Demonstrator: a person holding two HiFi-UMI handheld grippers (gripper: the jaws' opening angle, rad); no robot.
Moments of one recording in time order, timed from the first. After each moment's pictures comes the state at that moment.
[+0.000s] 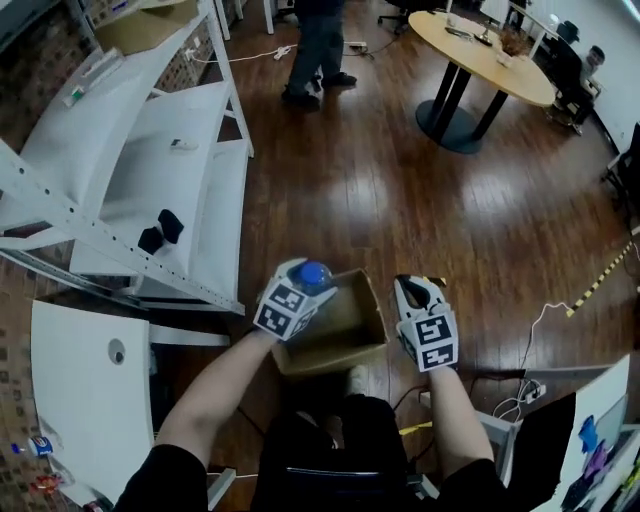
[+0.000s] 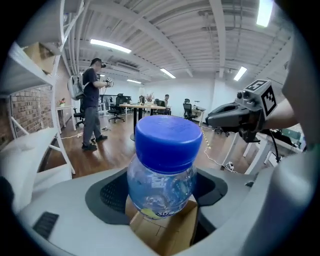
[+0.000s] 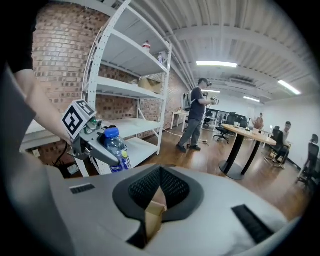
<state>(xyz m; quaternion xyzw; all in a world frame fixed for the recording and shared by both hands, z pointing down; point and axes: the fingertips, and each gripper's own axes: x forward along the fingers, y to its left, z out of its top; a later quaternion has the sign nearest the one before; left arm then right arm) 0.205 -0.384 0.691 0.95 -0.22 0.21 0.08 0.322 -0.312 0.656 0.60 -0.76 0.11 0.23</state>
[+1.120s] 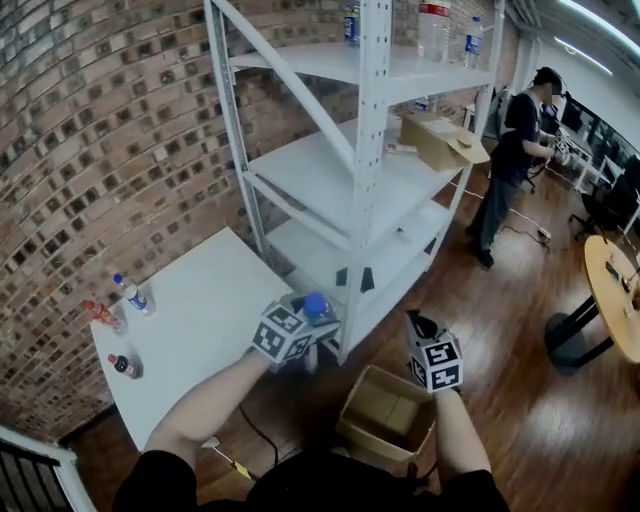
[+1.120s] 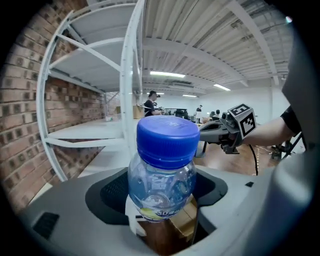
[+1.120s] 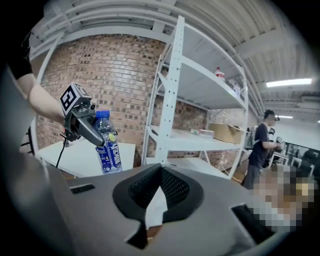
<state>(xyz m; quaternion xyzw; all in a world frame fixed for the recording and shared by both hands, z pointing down) -0.165 -0.287 0.365 0.81 -0.55 0.15 0.08 -0.018 -0.353 0.390 0.28 -0.94 -0.04 0.18</state>
